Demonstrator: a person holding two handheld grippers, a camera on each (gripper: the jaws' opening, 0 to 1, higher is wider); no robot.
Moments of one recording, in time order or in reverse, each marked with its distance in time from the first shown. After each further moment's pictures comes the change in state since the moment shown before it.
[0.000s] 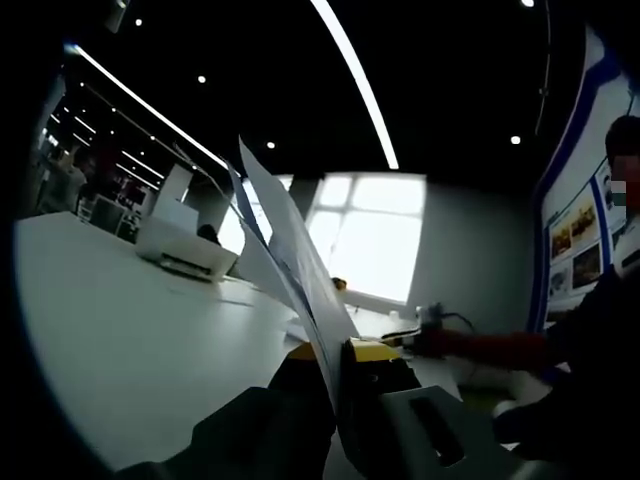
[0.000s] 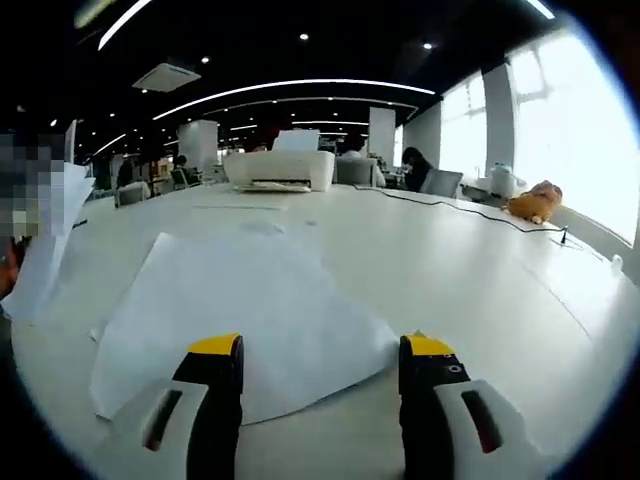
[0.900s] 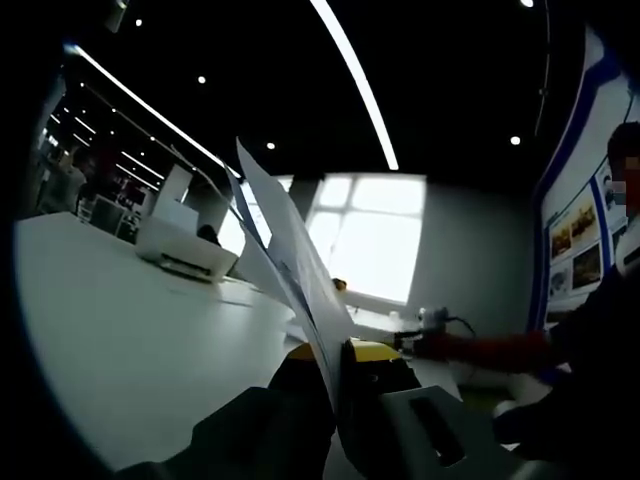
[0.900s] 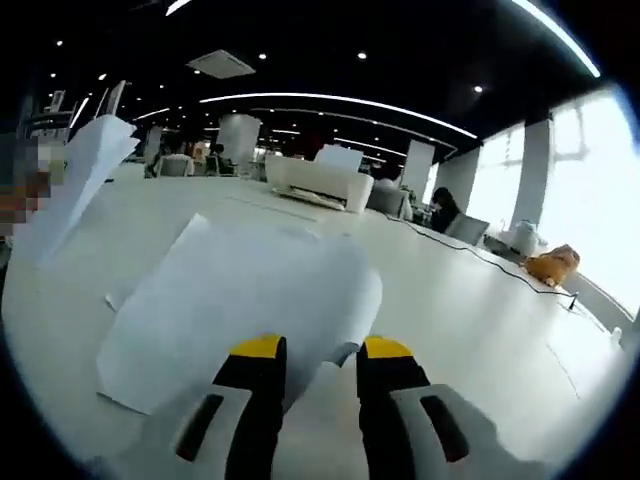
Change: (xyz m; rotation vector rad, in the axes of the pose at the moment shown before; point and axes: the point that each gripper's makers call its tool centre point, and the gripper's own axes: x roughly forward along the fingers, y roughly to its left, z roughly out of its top) left arm 0.000 -0.003 0.000 0.001 -0.006 0.001; right arm -0.009 0.039 0.008 -0.263 -0.087 0.055
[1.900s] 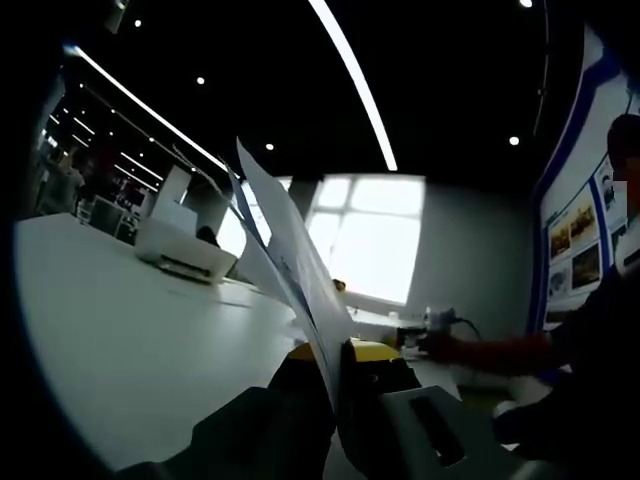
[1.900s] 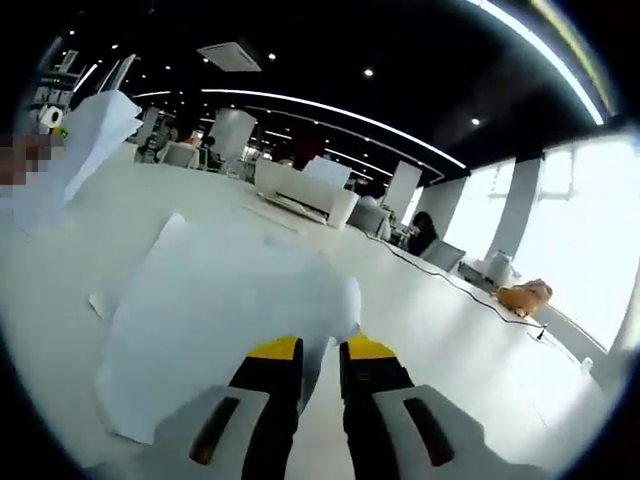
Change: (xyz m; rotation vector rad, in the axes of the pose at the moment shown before) left arm 0.000 0.001 0.001 0.001 -0.004 -0.004; right arm -0.007 -0.021 0.014 -0.077 -0.051 -0.112
